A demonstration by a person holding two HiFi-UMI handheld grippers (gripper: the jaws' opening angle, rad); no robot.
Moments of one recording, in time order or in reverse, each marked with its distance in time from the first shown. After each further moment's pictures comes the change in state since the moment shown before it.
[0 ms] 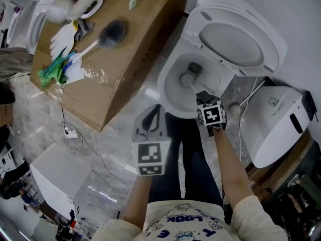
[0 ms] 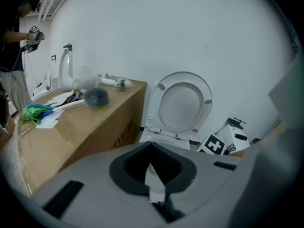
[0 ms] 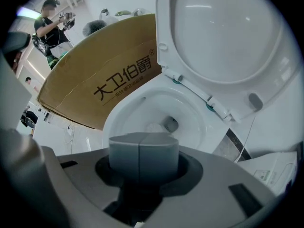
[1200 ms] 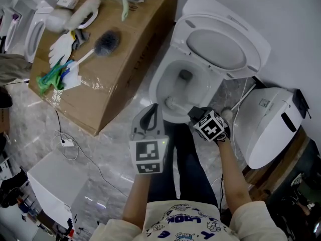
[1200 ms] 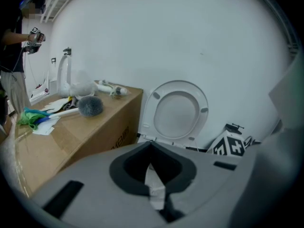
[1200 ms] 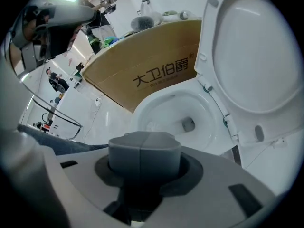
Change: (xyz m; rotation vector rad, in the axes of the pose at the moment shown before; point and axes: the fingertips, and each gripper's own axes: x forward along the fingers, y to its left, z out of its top) left arm -0.002 -0.022 0.029 -0.004 -0.063 -0.017; right arm -0.071 0.037 -0.026 -0.386 0.107 0.232
